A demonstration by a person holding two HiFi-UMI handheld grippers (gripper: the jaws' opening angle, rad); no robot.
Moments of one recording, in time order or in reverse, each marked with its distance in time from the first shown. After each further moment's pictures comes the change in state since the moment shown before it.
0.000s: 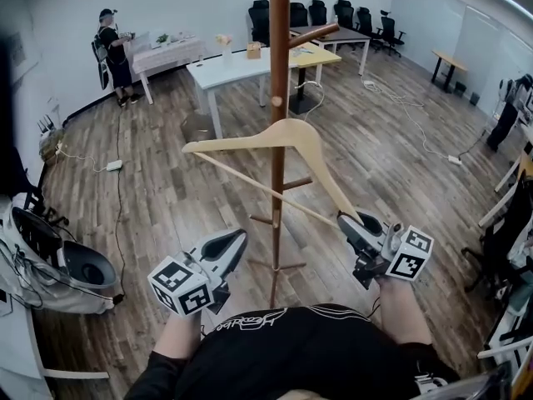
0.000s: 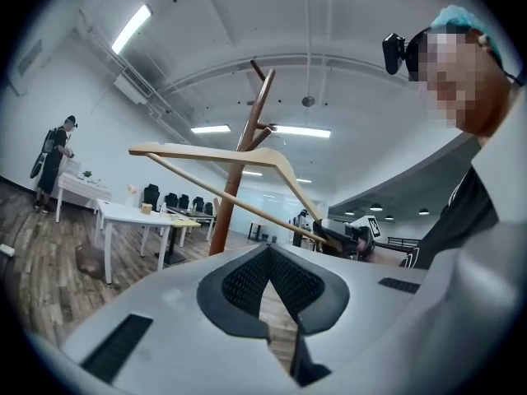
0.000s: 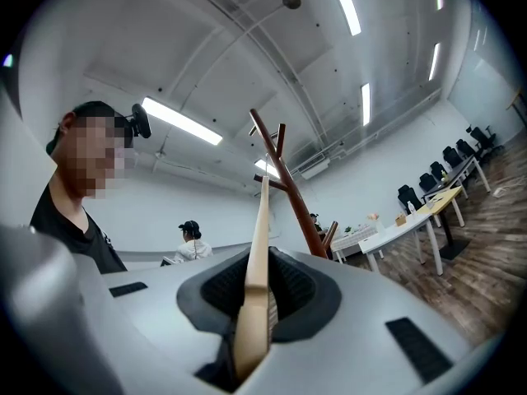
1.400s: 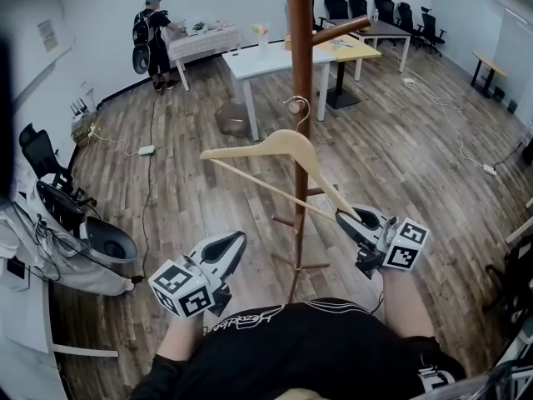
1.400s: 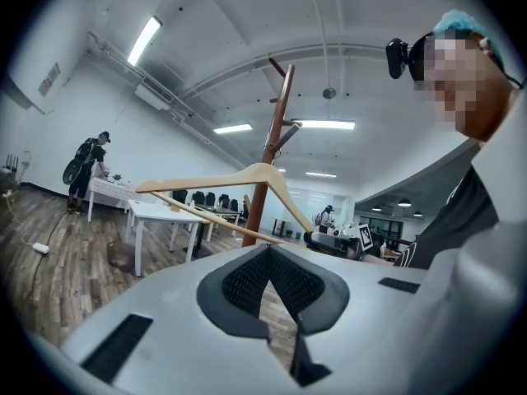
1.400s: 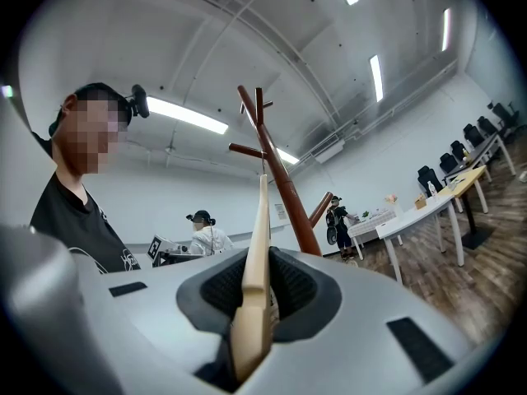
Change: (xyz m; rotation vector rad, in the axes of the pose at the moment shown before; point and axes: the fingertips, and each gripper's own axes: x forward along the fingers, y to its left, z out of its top) left arm -0.014 0.039 -0.004 -0.016 0.028 0.188; right arm 0.051 -0.069 -0.047 0.020 0.094 0.146
